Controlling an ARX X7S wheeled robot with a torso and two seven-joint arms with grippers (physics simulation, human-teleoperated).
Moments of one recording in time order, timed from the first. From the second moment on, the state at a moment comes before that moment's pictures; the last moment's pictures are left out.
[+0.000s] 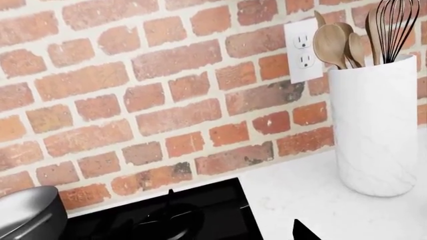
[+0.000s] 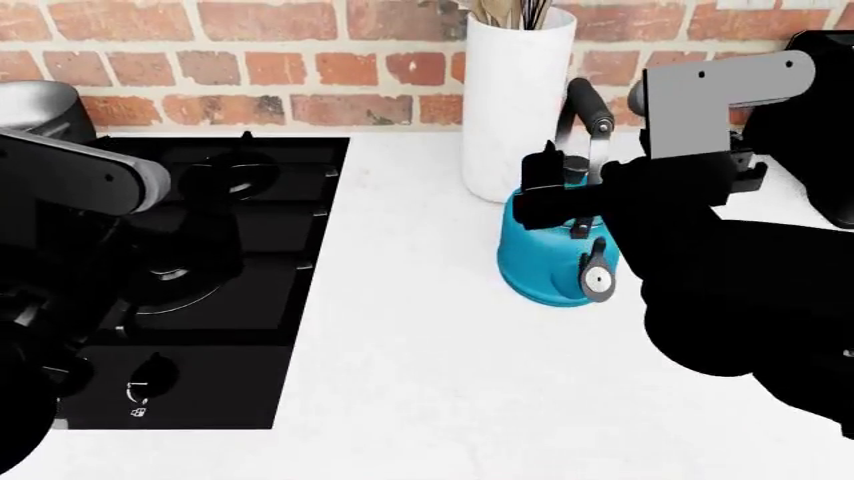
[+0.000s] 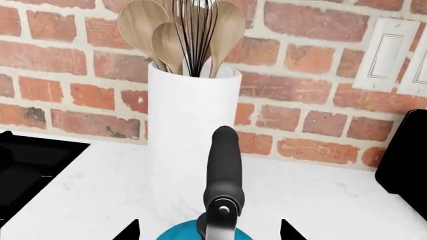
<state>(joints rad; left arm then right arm) -0.69 -0.87 0.10 0.68 -1.16 -0.93 -0.56 1.19 0.72 -0.74 -0.36 1.45 0.75 1.02</state>
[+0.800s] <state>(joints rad) -0.68 -0.86 0.12 0.67 -1.13 -0.91 -0.55 1.21 0.66 -0.76 -0.18 1.43 0.75 0.96</state>
